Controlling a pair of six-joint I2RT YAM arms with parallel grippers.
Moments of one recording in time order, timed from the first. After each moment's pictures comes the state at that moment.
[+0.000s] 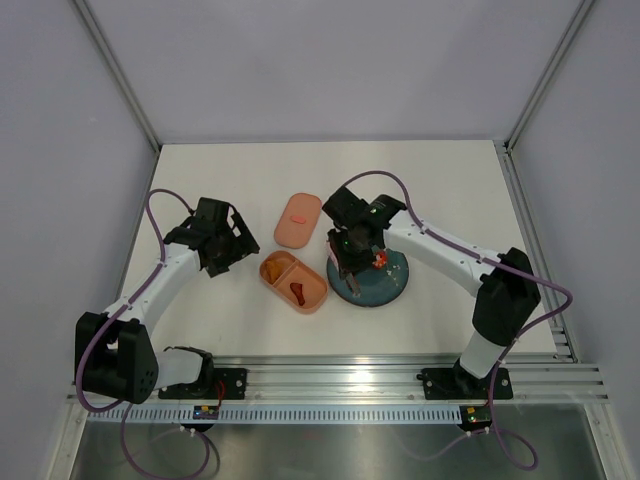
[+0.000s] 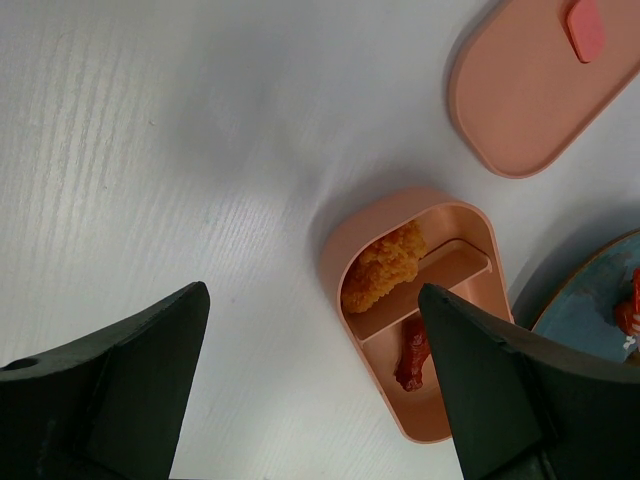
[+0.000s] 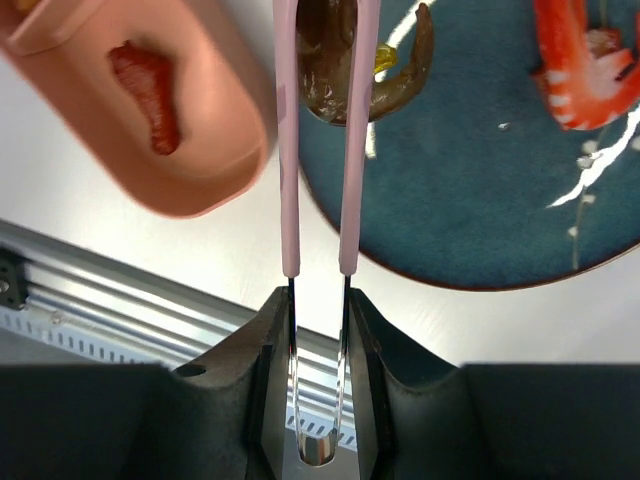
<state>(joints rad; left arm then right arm) -0.22 1.26 0.89 -0.66 -0.06 -0.73 0.79 1.71 1.46 -1.00 -0.02 0.49</state>
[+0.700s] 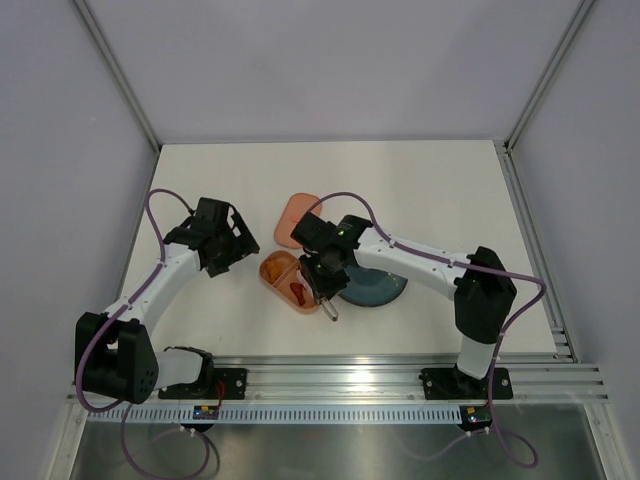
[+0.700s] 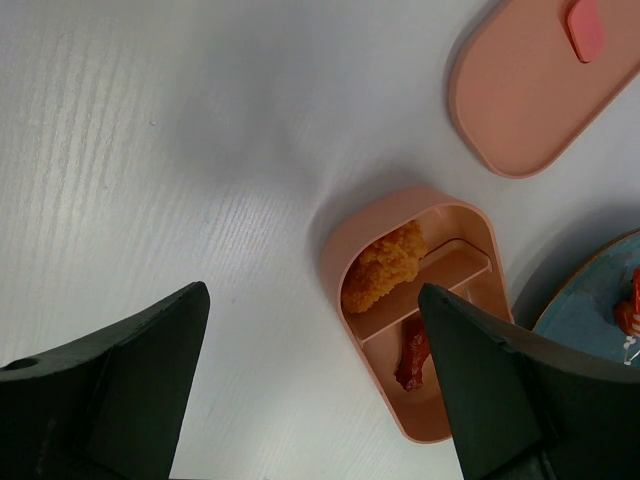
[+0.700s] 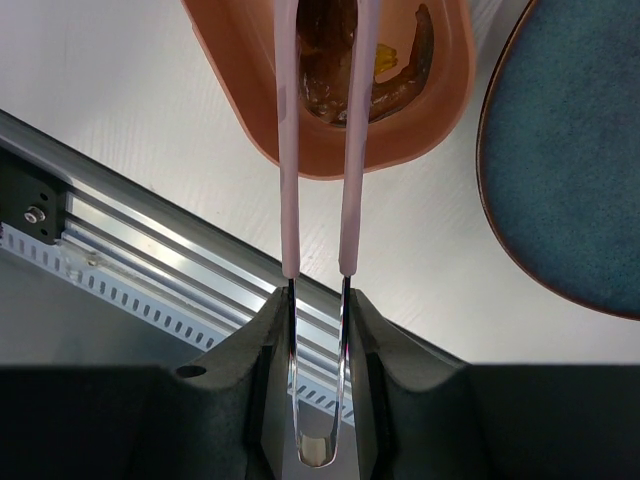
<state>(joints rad) -0.22 1.26 0.89 -0.66 -0.06 -0.73 0.99 1.80 1.53 -0.98 -0.10 0.54</state>
